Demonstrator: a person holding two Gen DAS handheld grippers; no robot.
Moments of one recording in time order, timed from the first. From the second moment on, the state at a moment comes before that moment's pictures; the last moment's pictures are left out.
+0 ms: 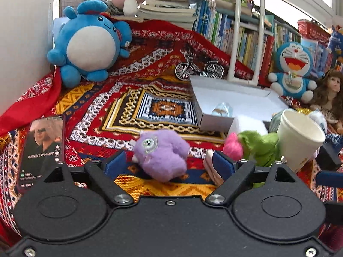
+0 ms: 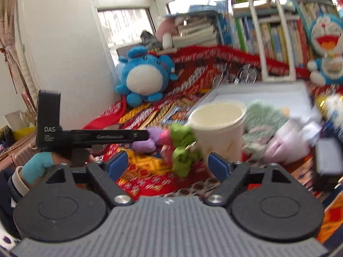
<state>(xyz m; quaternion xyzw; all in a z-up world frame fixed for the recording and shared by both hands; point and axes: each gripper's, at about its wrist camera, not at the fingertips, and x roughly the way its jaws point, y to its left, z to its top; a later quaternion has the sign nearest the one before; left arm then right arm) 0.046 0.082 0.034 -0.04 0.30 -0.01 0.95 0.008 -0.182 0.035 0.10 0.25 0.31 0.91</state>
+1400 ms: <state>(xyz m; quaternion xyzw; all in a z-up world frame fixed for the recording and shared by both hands) 0.072 0.090 -0.004 -0.07 0.30 0.02 0.95 0.018 -0.107 0.007 0.01 0.21 0.16 0.96</state>
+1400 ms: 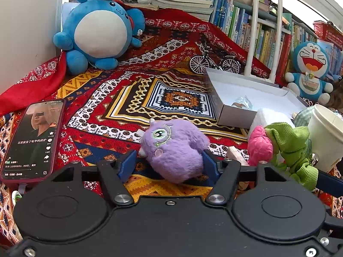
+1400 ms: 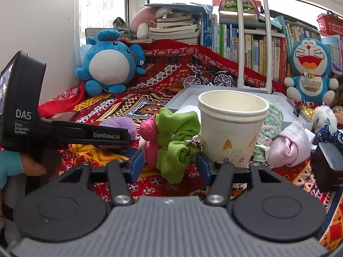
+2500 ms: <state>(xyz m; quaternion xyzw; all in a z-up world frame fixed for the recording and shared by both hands) 0.025 0.085 0.008 -0.06 0.30 0.00 0.95 0.027 -0.104 0.004 -0.02 0.22 0.16 0.96</state>
